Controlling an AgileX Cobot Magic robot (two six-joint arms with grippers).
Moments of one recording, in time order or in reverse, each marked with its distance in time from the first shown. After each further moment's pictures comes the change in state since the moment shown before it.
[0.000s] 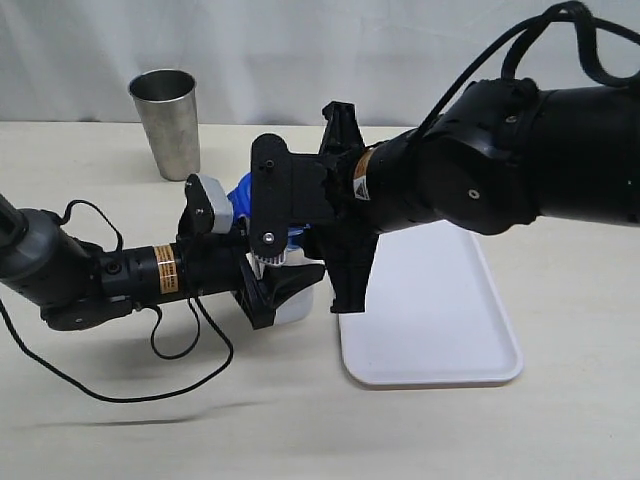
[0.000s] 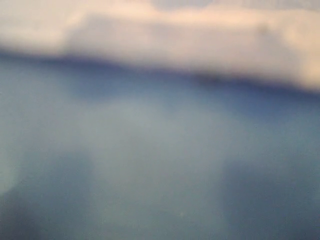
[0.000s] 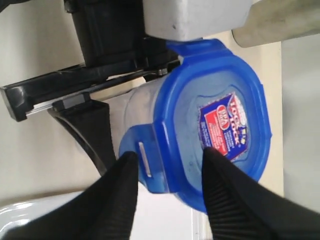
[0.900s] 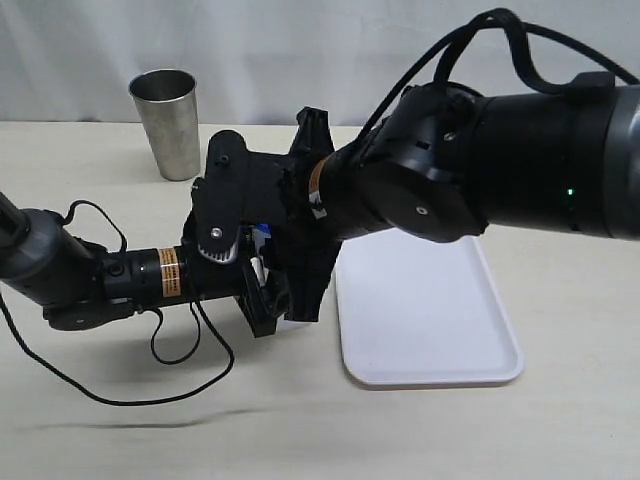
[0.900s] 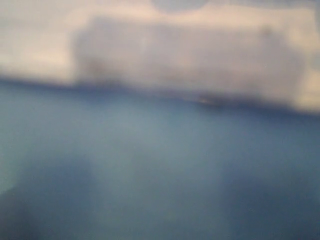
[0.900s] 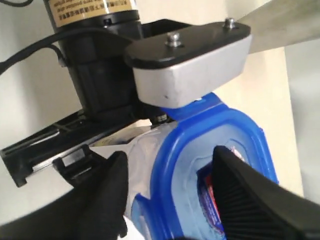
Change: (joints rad) left arm -0.004 0.000 -0.004 0.038 -0.002 0.000; right arm 0.080 0.042 -0.074 -0.104 0.060 0.269
